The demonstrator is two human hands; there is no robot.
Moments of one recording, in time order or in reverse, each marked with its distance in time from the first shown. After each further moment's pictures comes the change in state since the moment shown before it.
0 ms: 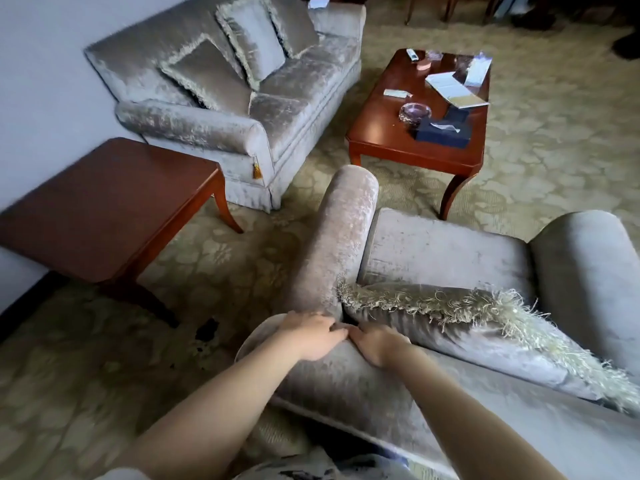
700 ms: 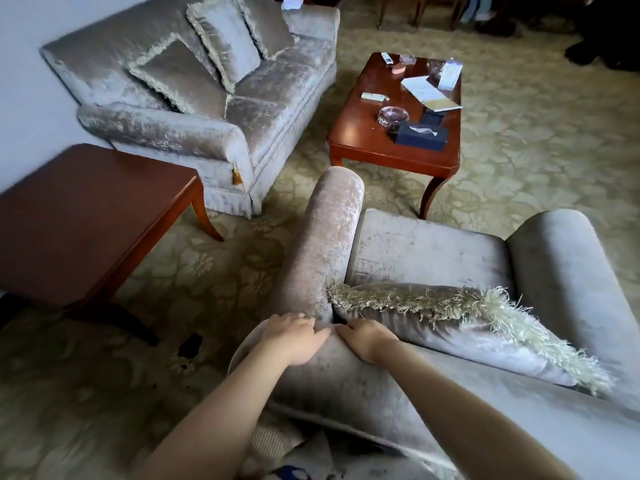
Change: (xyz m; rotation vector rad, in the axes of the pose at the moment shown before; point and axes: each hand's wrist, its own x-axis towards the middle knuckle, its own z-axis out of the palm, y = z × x) left_hand 0.003 -0.030 -0.016 0.127 -0.011 0.033; right_hand 0.015 -0.023 -0.014 0.194 0.082 0.041
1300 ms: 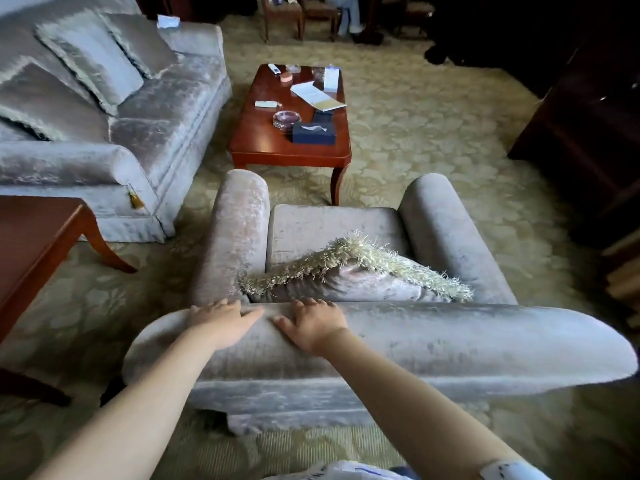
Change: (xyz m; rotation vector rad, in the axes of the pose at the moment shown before) left_hand -0.021 0.064 -0.003 -0.011 0.050 -0.145; right_hand -0.099 0.065 0.014 -0.238 0.275 0.008
